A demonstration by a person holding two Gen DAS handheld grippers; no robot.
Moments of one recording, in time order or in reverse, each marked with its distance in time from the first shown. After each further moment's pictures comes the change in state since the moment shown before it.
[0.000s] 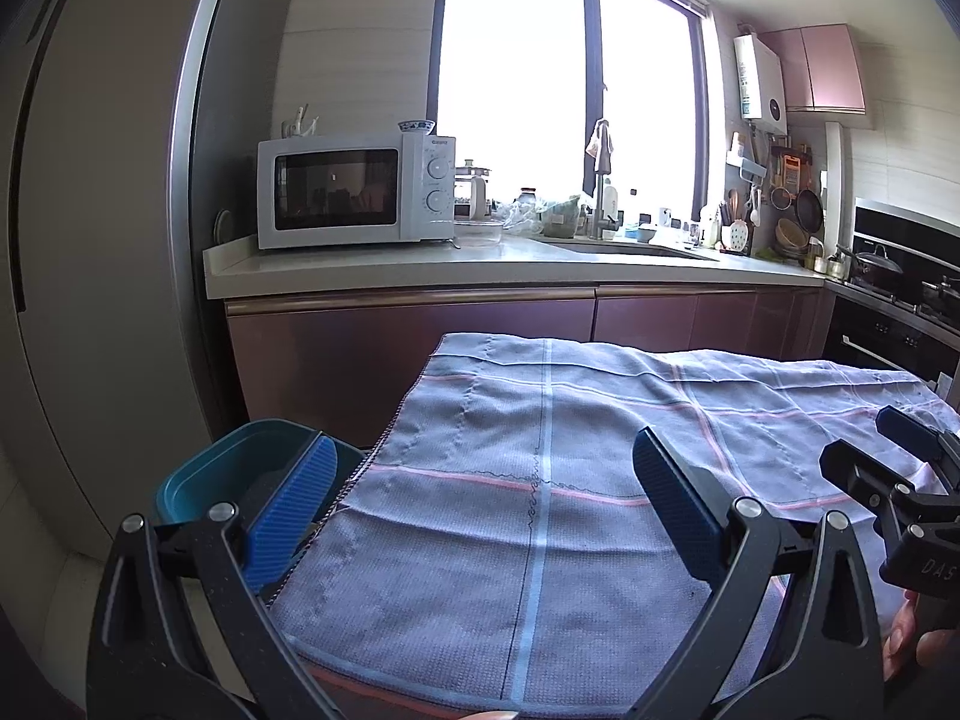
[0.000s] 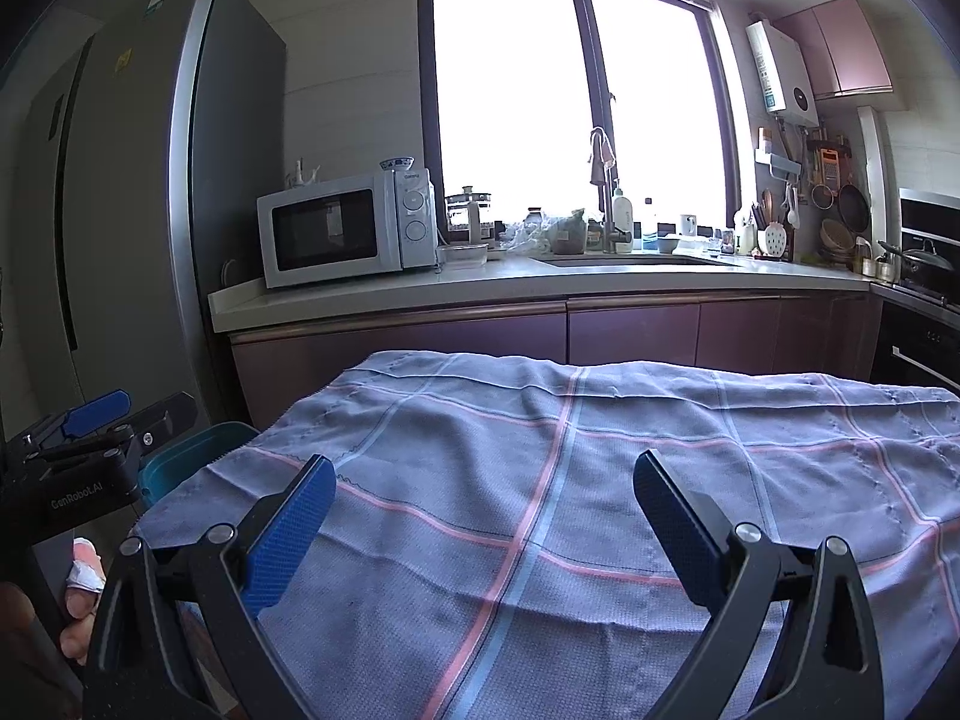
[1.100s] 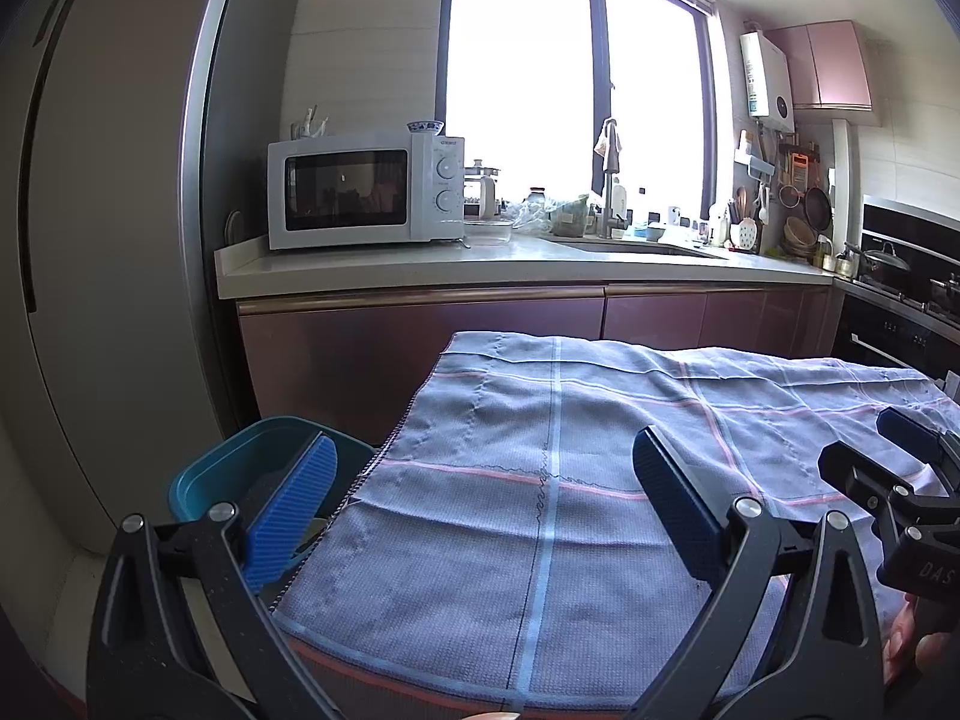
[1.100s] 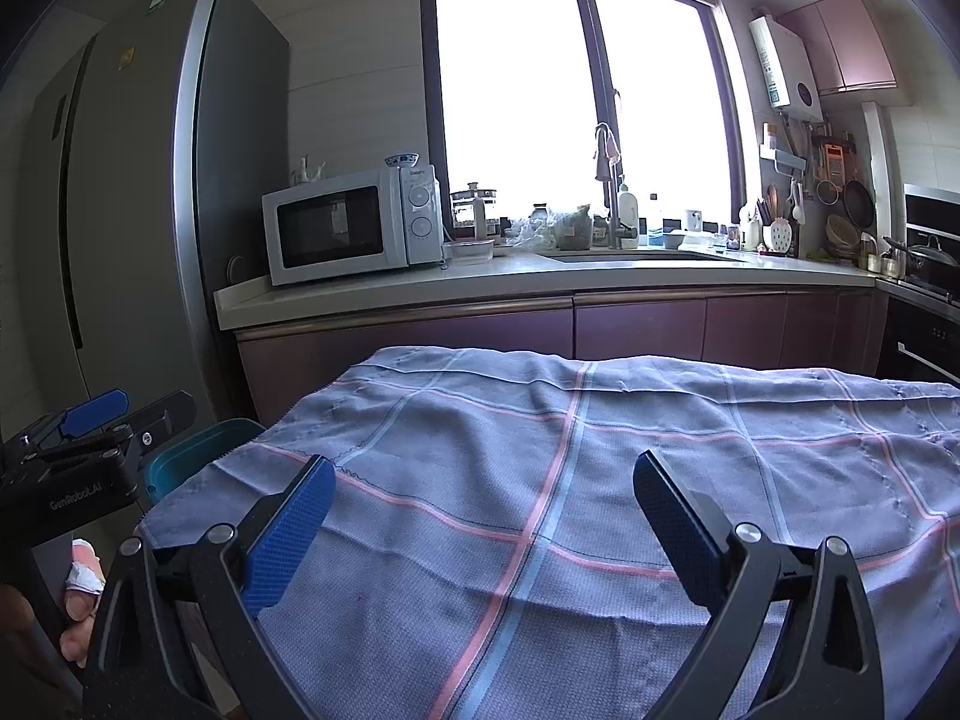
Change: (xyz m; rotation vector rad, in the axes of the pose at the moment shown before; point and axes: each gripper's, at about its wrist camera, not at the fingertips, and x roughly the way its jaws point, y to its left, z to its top) left arm -0.004 0.003 -0.001 -0.001 0.001 0.024; right arm 0.000 0.004 -0.002 0.005 0.007 0.011
